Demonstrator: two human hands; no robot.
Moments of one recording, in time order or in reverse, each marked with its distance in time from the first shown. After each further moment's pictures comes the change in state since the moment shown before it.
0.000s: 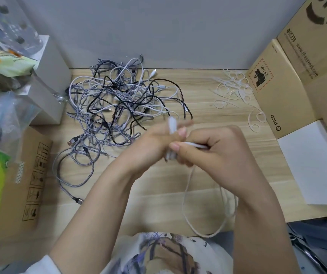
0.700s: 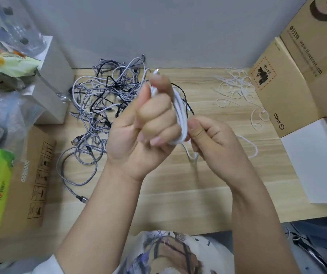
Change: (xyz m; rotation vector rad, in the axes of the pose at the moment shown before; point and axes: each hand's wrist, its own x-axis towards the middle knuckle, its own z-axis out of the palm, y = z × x) left_hand -0.016 0.043 -0.007 -1.103 -0.346 0.132; right_hand 0.008 0.012 0.012 0.292 0.037 0.144
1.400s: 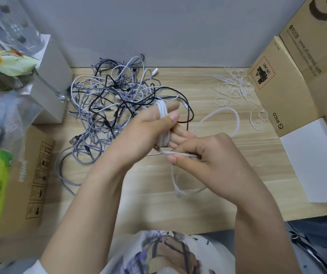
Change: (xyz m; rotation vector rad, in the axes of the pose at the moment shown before) left_hand 0.001 -0.008 -0.020 1.033 0.386 -0.088; right_hand -0.014 -0.009 -0.002 -0.450 -0.145 -0.016
